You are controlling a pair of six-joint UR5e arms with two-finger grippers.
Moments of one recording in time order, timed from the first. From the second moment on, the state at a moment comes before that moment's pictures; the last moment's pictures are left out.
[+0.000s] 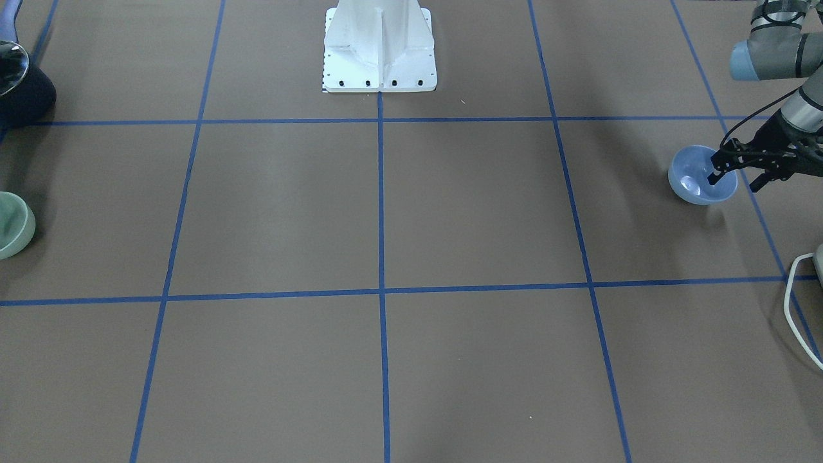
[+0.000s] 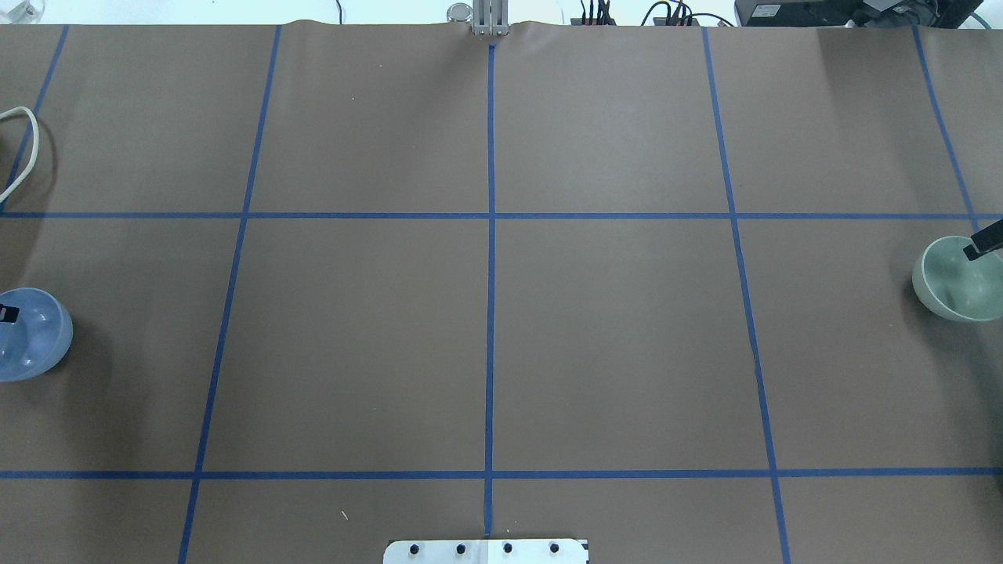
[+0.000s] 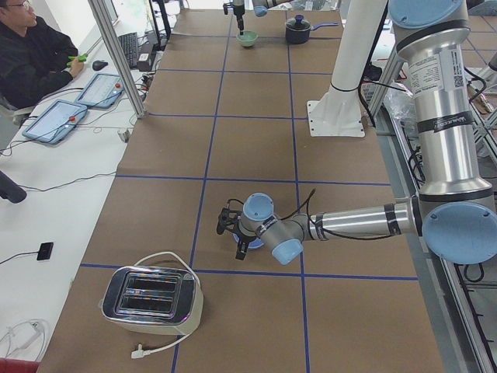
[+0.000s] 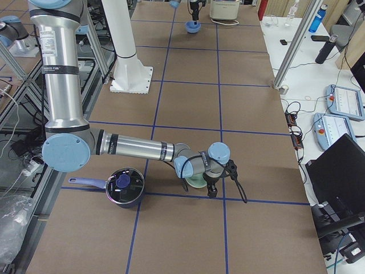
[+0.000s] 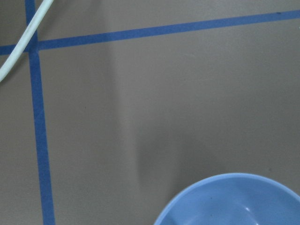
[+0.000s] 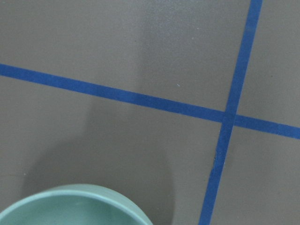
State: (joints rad) left arm -1.07 -1.35 -1.52 -2.57 -2.17 -0.65; right arm 1.29 -1.52 1.34 -1.17 2.31 0.15
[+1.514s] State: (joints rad) left arm -1.04 -1.34 -1.51 -2.58 -2.16 -0.65; right arm 1.29 -1.52 1.35 -1.17 2.31 0.15
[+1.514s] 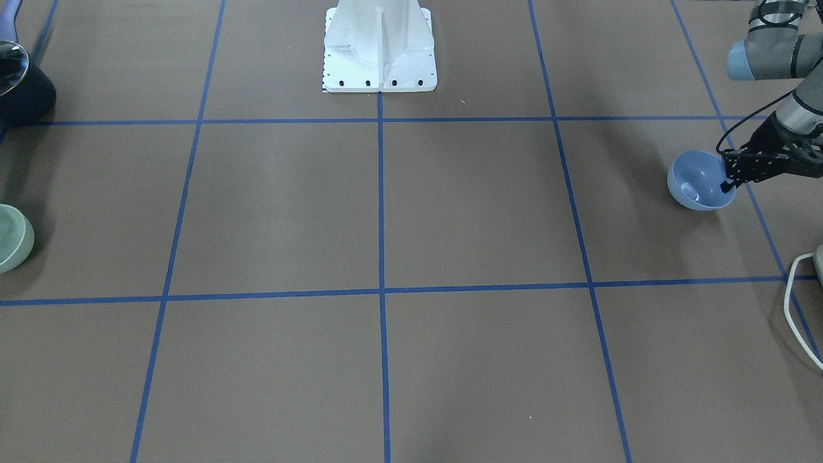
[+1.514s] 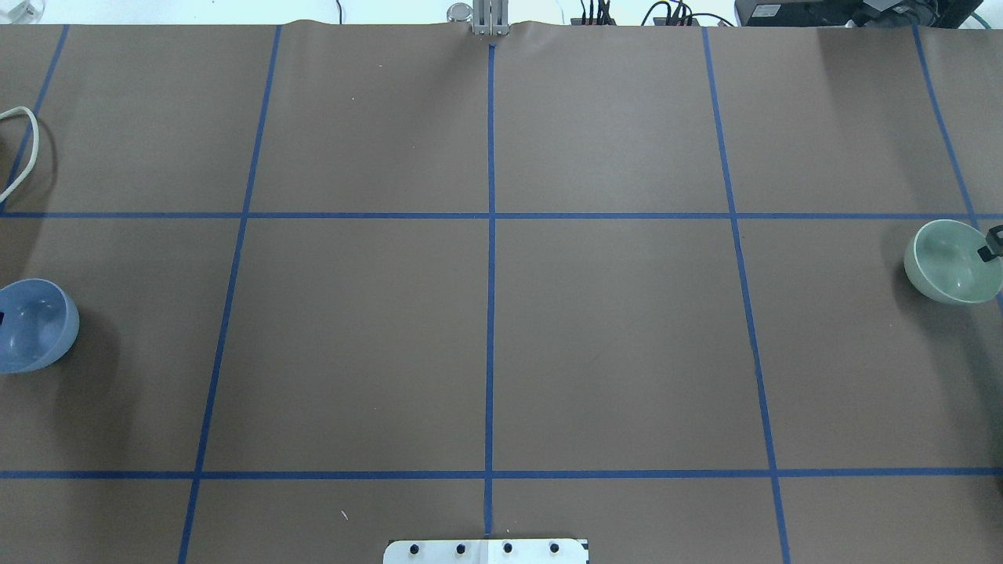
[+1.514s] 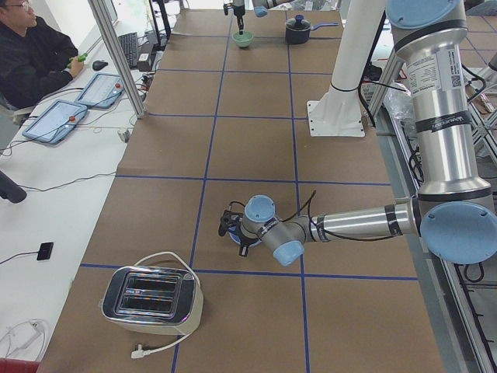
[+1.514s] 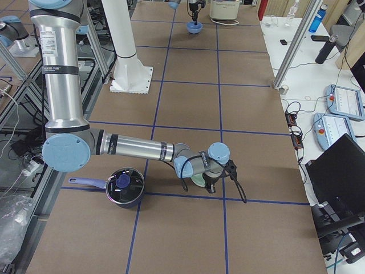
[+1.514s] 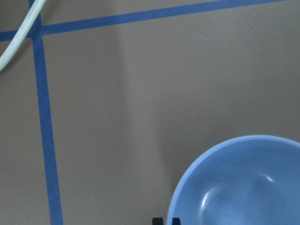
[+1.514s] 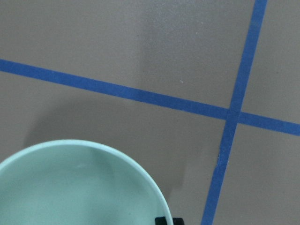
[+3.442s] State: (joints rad) left arm -0.62 -2.21 -1.77 -1.62 -1.96 -1.30; right arm 1.07 -1.24 1.70 -1.18 2.34 1.01
